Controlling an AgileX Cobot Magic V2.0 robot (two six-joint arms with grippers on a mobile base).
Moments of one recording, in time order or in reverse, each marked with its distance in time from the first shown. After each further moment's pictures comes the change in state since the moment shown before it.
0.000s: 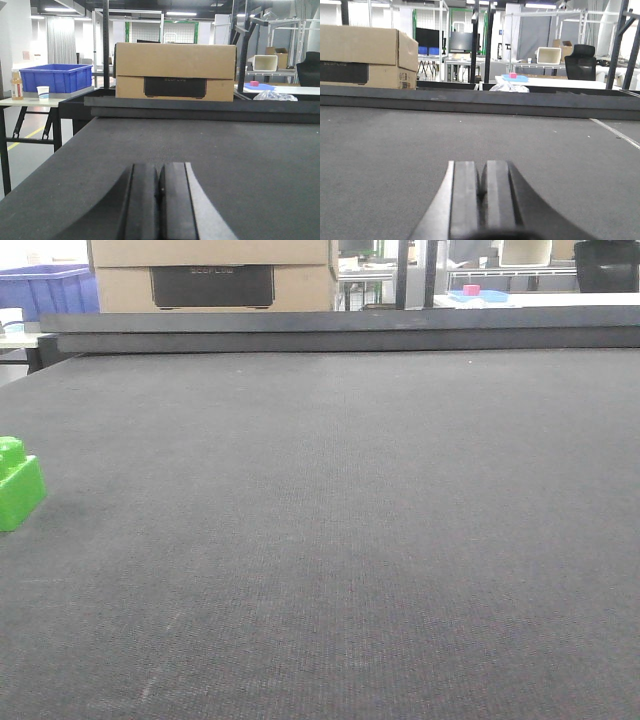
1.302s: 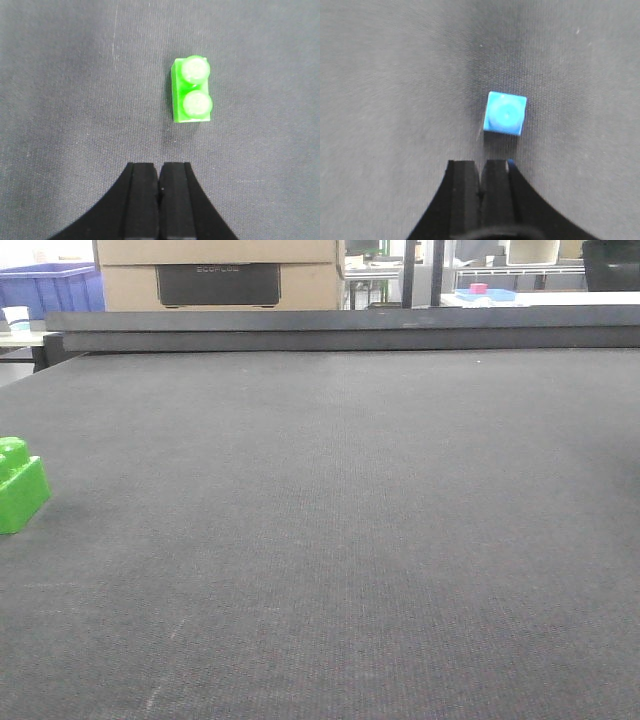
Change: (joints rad) left arm 0.000 1.249 -1.081 -0.091 1.101 0.000; right arm 0.000 1.338 -1.074 -0.005 1.119 0.051
